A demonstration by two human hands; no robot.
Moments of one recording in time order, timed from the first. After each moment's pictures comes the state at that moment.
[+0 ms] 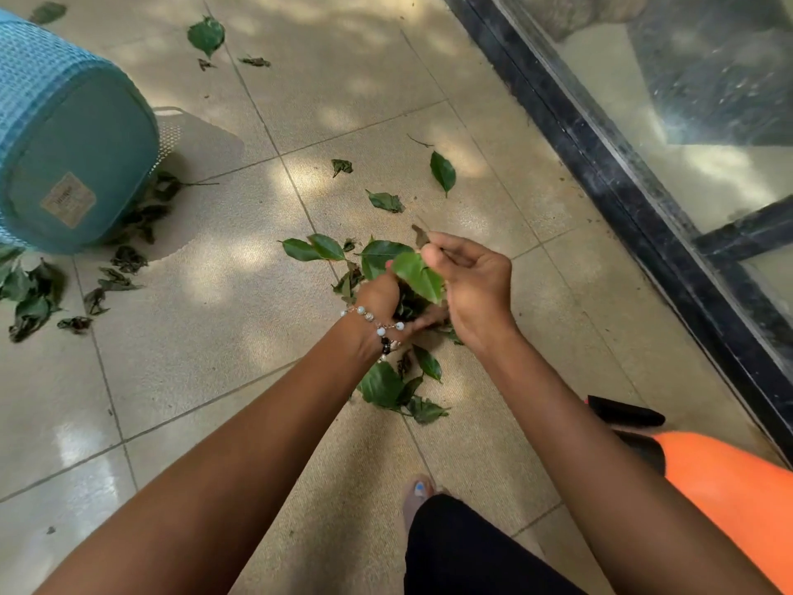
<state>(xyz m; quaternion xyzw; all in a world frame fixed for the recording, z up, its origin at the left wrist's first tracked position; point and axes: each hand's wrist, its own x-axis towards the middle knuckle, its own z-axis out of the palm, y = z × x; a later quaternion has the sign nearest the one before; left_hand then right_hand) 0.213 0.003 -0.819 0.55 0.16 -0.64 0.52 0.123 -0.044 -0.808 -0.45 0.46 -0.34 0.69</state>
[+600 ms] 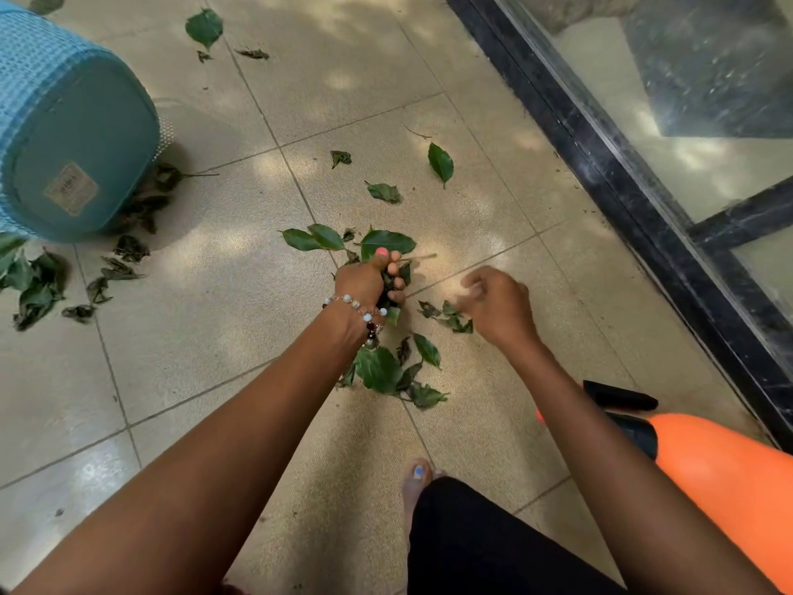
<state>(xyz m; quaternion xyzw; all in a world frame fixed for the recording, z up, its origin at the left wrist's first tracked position) 0.226 0.013 -0.837 0.56 0.14 -0.56 0.60 0.065 -0.049 -0.834 -0.75 0.55 -0.07 0.37</state>
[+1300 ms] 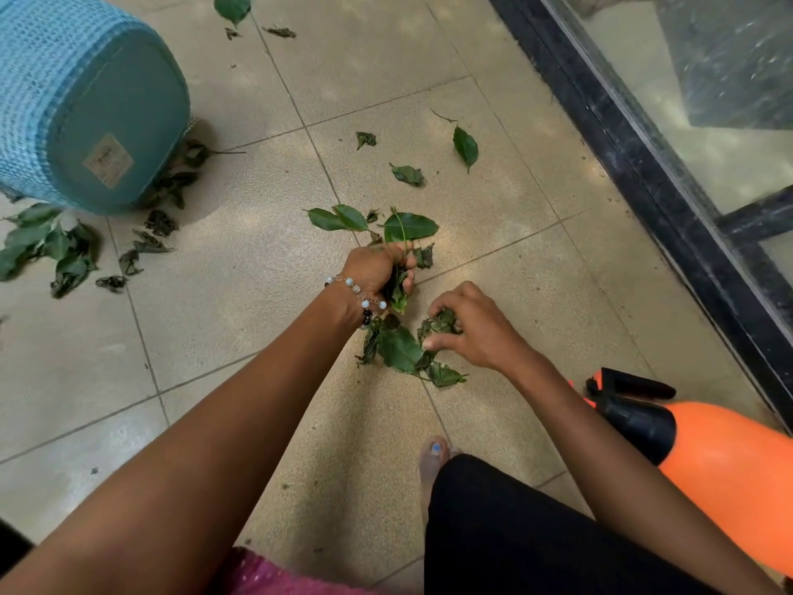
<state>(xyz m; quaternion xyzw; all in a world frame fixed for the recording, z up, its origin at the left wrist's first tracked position) 0.244 0.035 -0.838 0.58 0.08 -0.59 0.55 0.075 -0.005 -0.837 -0.84 0.39 0.10 0.37</state>
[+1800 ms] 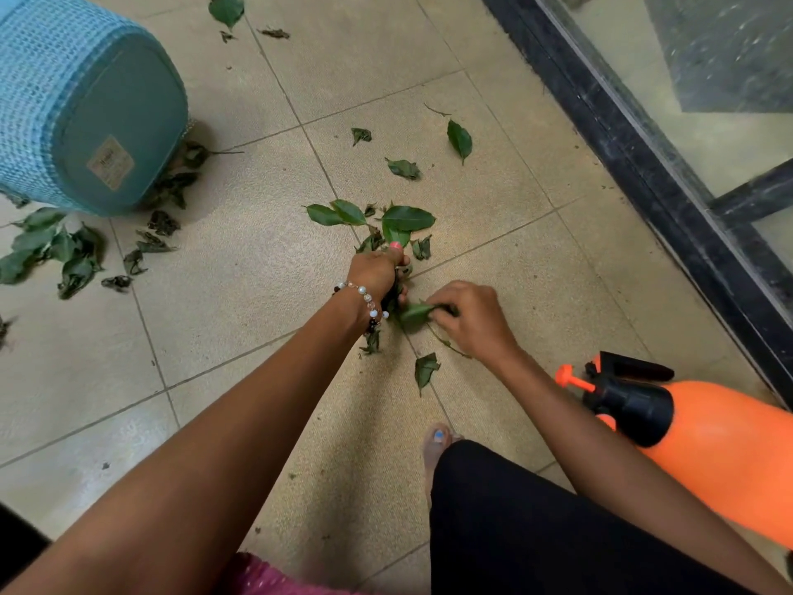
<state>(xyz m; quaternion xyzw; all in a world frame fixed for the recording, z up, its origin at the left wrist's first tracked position) 0.230 0.045 -0.841 0.68 0.03 -0.55 0.49 0.078 0.009 -0.844 -0.86 0.39 -0.05 0.33</state>
